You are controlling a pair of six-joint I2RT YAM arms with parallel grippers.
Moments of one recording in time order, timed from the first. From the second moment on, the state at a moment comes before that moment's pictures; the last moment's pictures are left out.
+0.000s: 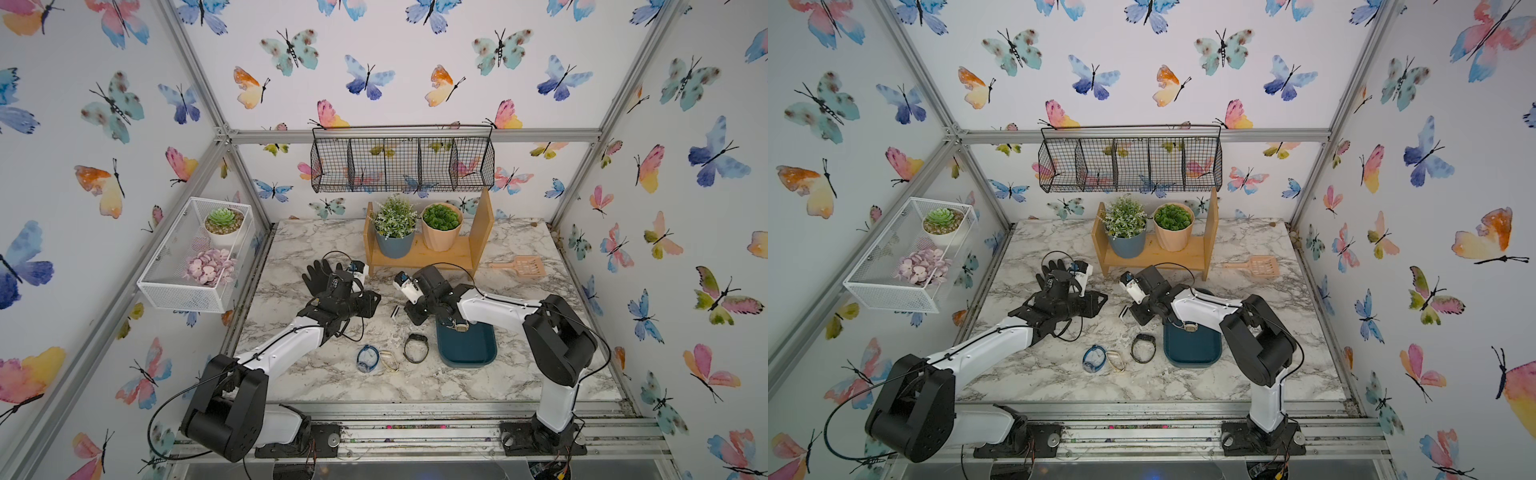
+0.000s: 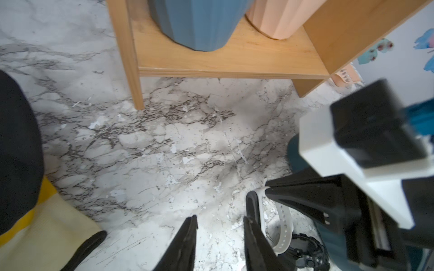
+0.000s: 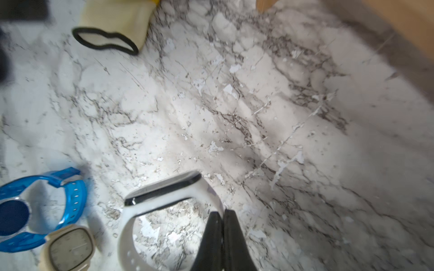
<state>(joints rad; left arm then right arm) -0.46 1.34 0.75 -0.03 0.23 -0.28 0.79 1.83 1.20 -0.24 -0.13 -0.05</state>
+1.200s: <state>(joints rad) -0.75 1.47 0.82 0.10 0.30 -0.22 0.46 1.54 0.86 -0.20 -0.02 0.17</state>
